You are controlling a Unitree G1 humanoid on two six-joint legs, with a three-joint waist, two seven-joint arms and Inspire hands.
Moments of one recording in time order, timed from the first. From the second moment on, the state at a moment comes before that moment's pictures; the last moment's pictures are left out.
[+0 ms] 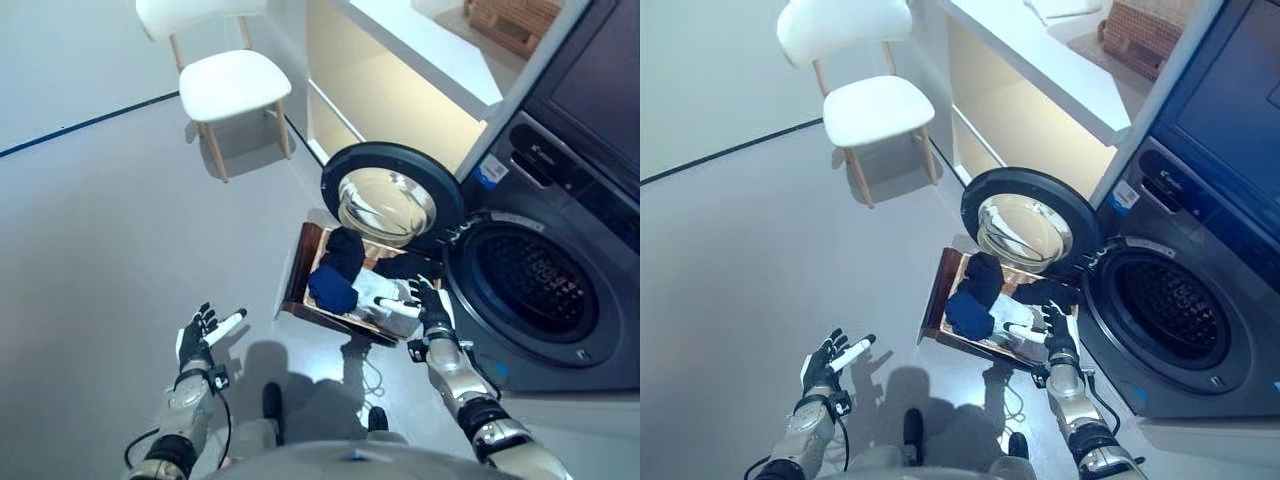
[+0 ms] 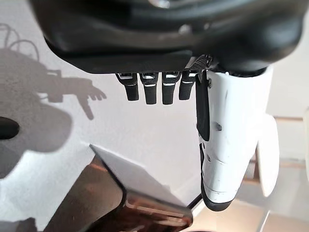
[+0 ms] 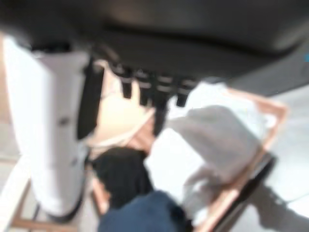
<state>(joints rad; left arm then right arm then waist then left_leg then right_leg) -0.01 0.20 -0.12 0.81 -0.47 -0.21 0.24 -0.19 -0.27 0.21 0.84 0.14 -0.13 -0.31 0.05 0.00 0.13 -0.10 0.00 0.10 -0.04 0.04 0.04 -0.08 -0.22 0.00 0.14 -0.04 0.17</state>
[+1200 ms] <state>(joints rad) -0.14 0.14 -0.13 0.87 -0.53 -0.21 0.25 -0.29 -0.37 0.23 0.89 0.13 -0.11 -0.33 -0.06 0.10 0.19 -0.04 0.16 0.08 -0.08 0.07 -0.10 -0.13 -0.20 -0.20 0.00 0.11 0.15</state>
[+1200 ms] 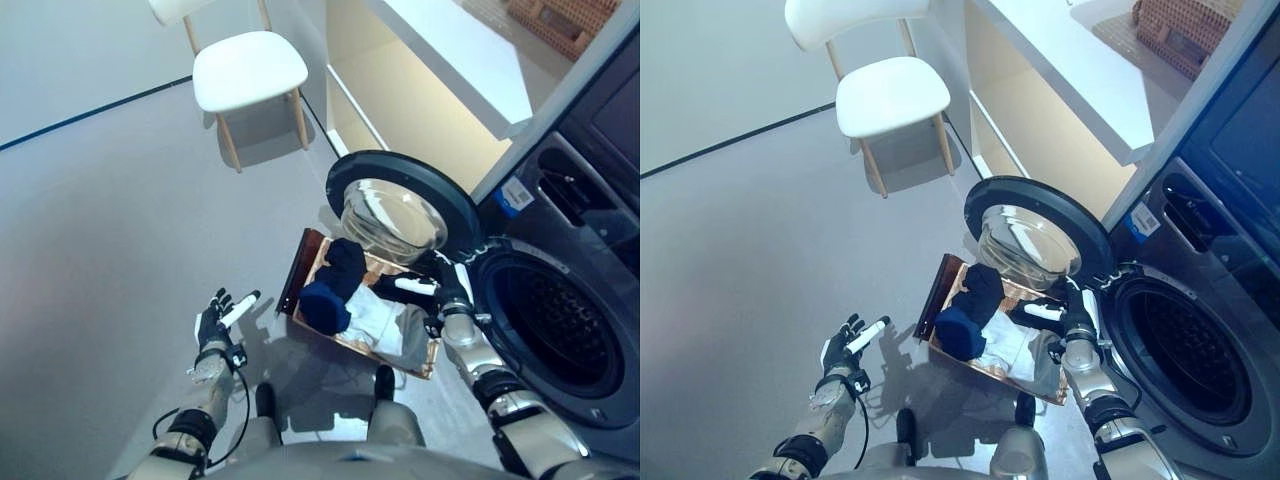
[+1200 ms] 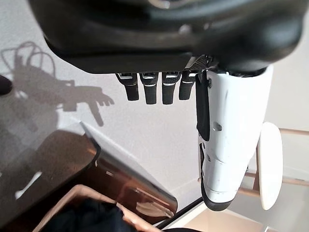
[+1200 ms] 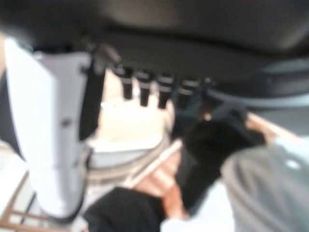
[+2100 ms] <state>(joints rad) -0.08 0.15 -0.14 0.90 -0.50 -0.20 0.24 -0.23 -0.32 0.27 0.92 0.12 -0.11 -0.32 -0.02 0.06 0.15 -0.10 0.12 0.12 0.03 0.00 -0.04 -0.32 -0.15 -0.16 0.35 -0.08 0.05</state>
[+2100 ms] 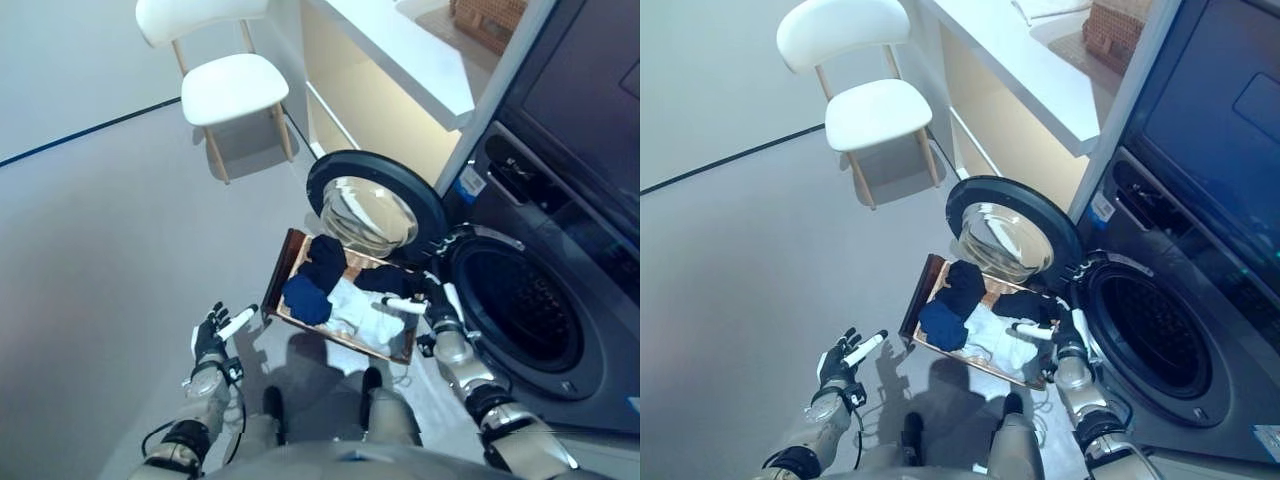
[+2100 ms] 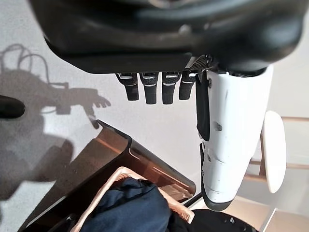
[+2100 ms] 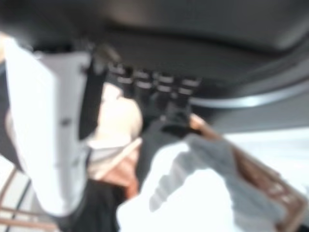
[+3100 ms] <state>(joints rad) -0.28 0.16 -0.26 0.90 -0.36 -0.21 0.28 -0.38 -0.35 0.22 1.09 0.05 -0.08 -0.40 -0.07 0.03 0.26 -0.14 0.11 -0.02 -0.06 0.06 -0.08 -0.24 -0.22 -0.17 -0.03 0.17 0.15</state>
